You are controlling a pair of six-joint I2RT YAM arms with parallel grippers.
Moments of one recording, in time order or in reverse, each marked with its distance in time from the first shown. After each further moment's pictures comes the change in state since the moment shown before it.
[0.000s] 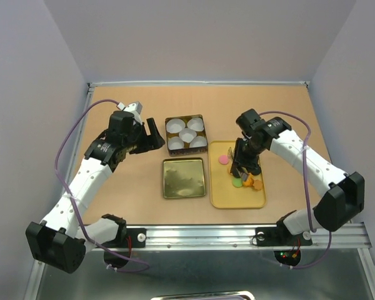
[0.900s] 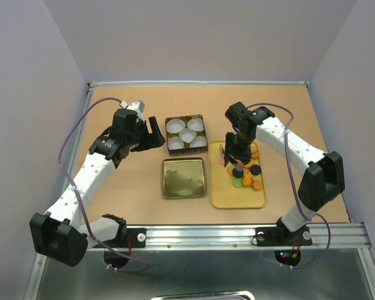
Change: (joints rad) left arm 0.001 0.065 0.001 0.036 -0.024 0.022; right arm 0.005 0.232 0.161 -0.025 0.043 -0.103
